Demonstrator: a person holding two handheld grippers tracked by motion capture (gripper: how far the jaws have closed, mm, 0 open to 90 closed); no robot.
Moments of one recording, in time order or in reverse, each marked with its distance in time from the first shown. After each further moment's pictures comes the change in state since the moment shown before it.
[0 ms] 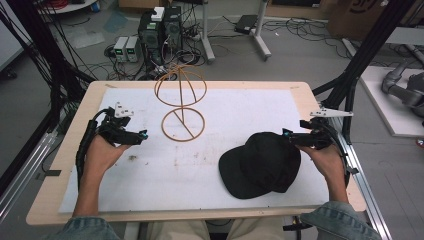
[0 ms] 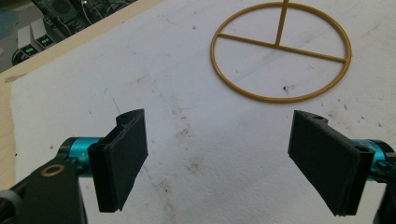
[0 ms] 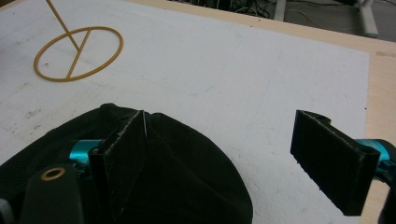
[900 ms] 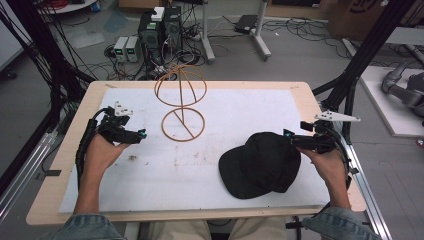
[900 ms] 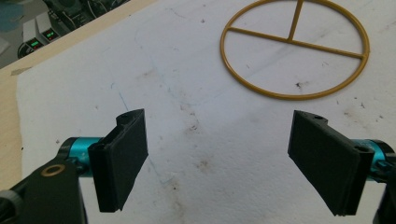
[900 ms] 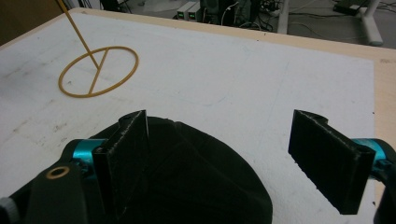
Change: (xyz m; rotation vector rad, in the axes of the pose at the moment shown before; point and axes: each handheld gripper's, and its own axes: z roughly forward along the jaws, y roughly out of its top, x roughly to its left) left arm 0.006 -0.001 0.005 0.020 0.023 -0.010; right arm 0.012 -0.004 -0.017 -0.063 0.020 0.042
